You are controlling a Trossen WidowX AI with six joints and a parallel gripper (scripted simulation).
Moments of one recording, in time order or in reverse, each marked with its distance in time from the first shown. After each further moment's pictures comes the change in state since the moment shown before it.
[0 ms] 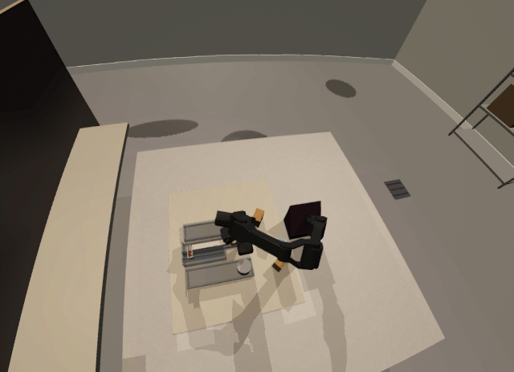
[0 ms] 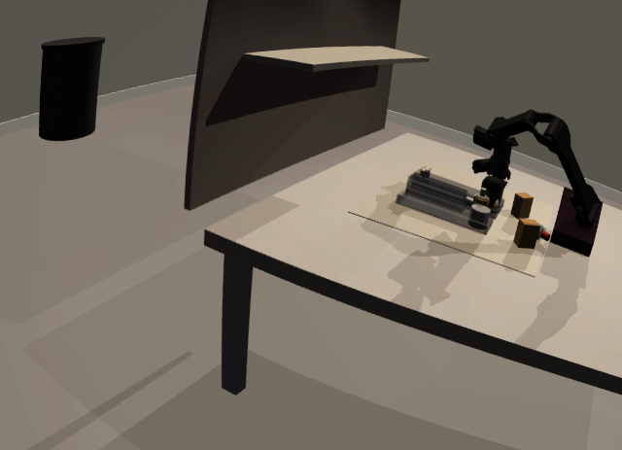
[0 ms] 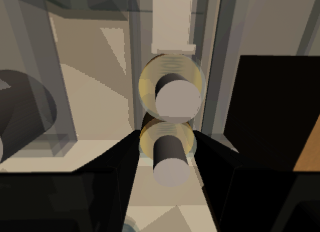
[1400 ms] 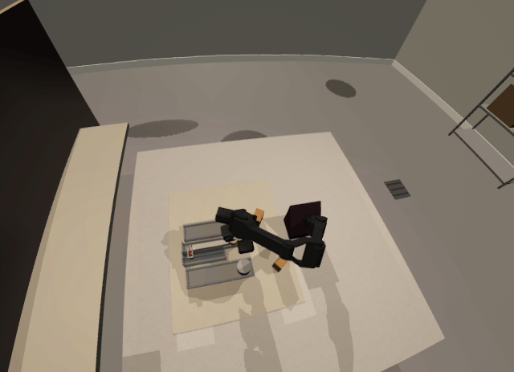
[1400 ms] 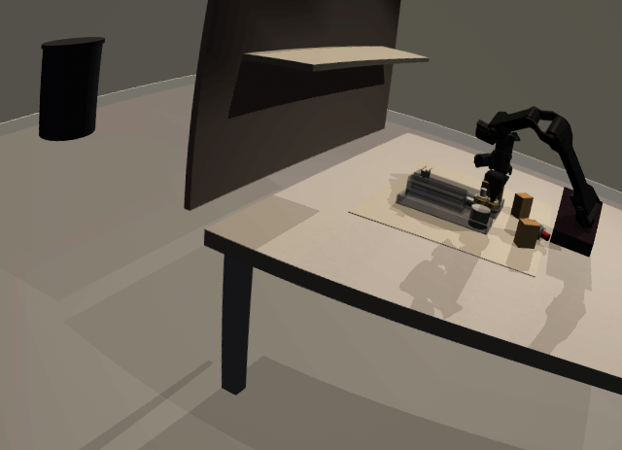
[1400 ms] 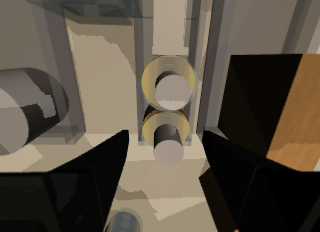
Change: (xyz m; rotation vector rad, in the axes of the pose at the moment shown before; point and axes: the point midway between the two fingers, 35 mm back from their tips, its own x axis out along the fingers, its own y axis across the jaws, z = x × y) arm -0.017 -0.001 -0.002 0.002 -0.013 0.012
